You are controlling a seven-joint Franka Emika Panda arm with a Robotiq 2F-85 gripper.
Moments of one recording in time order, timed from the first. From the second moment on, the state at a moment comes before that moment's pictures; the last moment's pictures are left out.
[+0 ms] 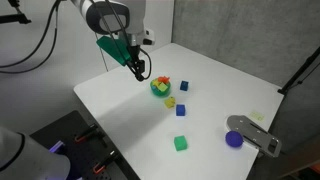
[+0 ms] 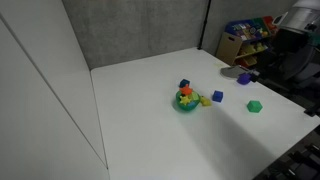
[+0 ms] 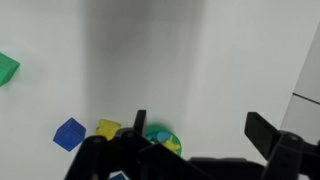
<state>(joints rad) 0.11 -0.21 -0.10 -2.47 0.30 2.23 -0.23</state>
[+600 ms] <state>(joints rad) 0.10 -0.20 -0.09 -2.46 0.30 2.24 -0.23</state>
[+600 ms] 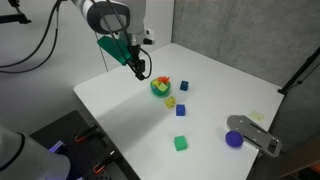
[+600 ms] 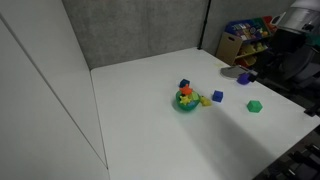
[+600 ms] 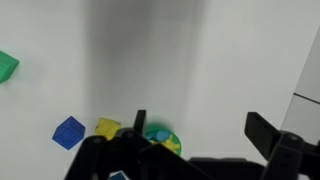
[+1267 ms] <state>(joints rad) 0.09 0.09 -0.03 -2.18 0.21 2.33 -0.15</state>
